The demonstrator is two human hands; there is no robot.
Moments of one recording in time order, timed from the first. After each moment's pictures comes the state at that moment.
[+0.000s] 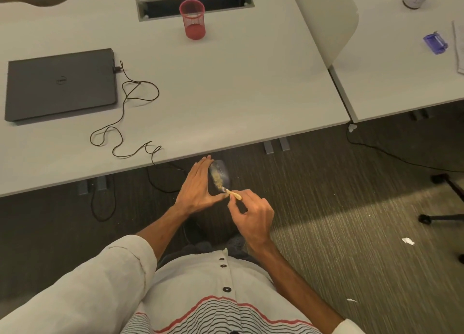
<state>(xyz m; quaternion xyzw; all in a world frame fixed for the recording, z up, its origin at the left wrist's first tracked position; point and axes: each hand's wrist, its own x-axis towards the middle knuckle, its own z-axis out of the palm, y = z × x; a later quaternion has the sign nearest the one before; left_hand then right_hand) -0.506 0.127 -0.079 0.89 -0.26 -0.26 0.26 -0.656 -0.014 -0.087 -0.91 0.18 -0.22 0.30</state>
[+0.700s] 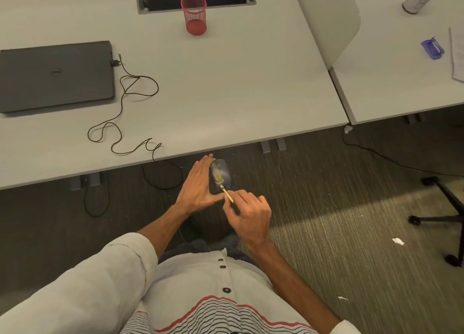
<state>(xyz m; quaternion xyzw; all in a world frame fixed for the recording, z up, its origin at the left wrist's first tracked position) -0.509 0.124 -0.084 0.88 -0.26 -0.26 0.29 -0.657 -0.014 -0.080 -0.95 0.11 -0.21 0.21</state>
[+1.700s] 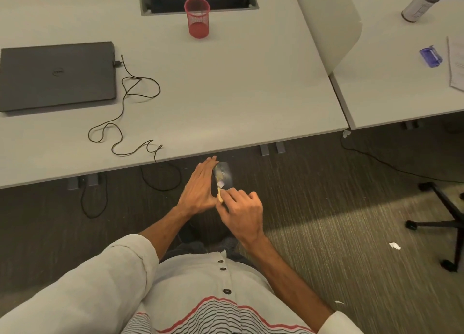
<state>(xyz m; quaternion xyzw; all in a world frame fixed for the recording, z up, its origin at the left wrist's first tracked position) -0.508 0.121 -0.087 0.88 -0.28 -0.25 0.30 -0.635 -0.006 -0.069 -0.98 0.04 -0.17 0.11</state>
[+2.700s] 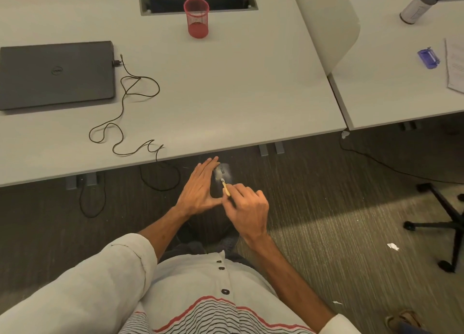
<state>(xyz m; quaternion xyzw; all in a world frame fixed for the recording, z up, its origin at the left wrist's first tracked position) -0.510 0.121 -0.091 0.87 -0.32 -0.23 0.29 -0.634 -0.020 -0.063 -0.97 0.09 -0.19 0.14</state>
